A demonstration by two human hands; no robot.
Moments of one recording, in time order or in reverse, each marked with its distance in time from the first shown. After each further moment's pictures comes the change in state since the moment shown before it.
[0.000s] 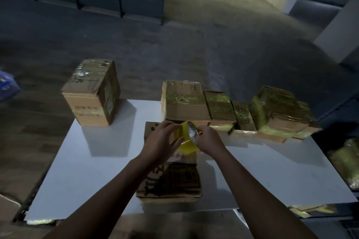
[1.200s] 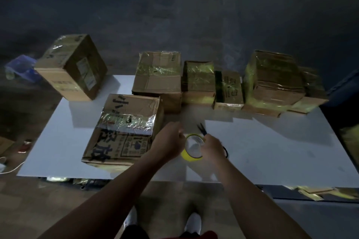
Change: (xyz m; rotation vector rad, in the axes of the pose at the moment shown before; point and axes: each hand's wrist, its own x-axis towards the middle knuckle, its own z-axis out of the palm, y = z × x) left_hand -0.004 0.102 0.165 0.152 -0.157 -0.324; right_hand 0.003 0.212 0.000 -0.097 -0.251 0.159
